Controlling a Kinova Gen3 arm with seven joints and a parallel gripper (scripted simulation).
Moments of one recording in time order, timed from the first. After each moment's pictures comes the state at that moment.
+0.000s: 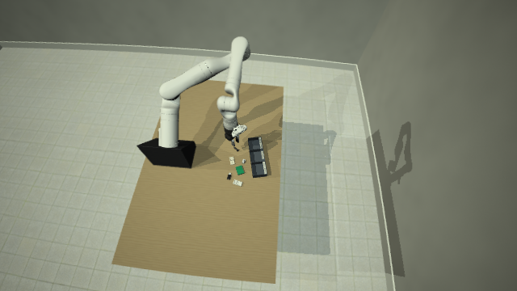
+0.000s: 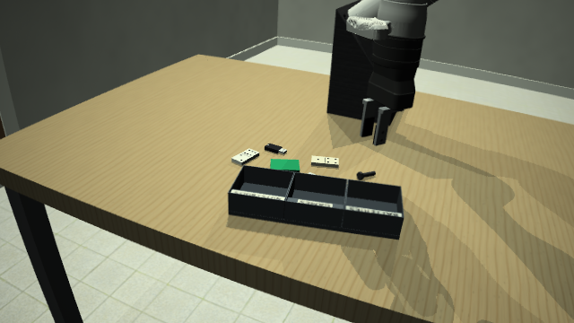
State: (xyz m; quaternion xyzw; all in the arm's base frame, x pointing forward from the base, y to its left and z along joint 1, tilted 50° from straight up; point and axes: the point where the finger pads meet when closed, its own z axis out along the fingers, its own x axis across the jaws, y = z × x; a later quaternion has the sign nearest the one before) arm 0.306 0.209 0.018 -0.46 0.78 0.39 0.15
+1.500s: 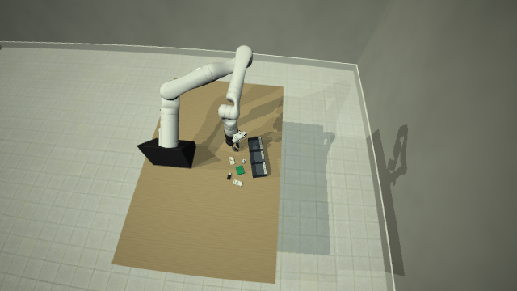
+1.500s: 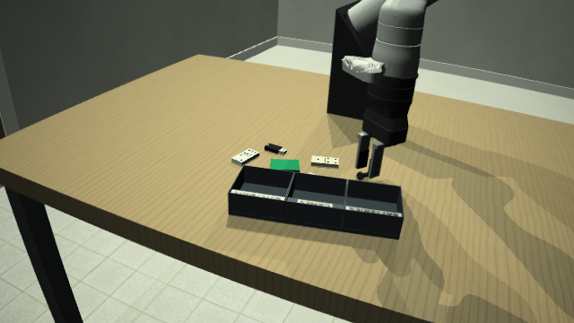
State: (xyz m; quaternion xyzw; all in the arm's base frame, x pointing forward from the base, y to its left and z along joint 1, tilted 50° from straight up) arm 0.298 0.255 -0.022 -0.46 0.78 0.39 0.15
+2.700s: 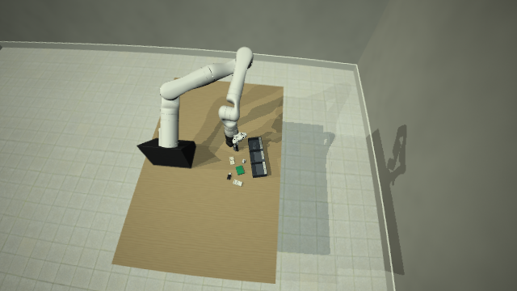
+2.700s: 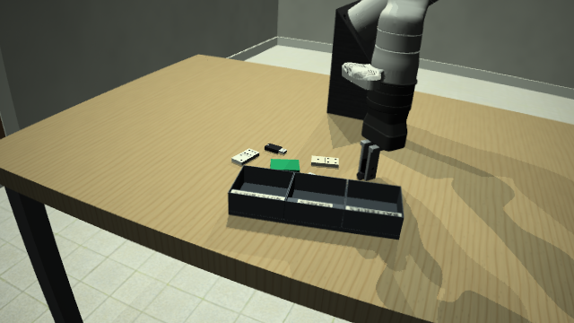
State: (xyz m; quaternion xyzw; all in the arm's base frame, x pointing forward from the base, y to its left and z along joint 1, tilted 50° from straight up) arm 0.296 0.263 -0.029 -0.46 0.78 0.39 0.15
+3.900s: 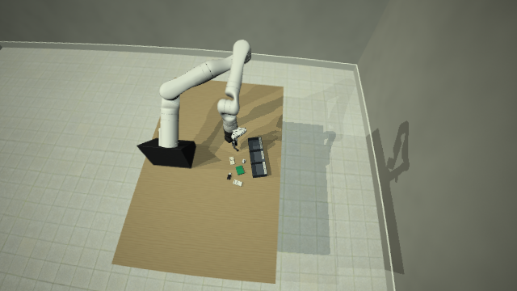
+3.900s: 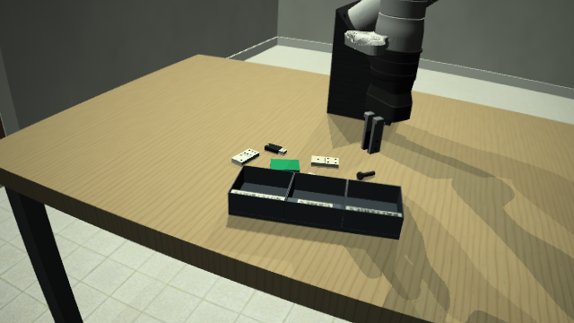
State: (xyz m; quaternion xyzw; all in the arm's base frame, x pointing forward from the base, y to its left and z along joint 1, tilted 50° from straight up) arm 0.299 0.224 0.003 -0.46 0.78 0.39 0.15
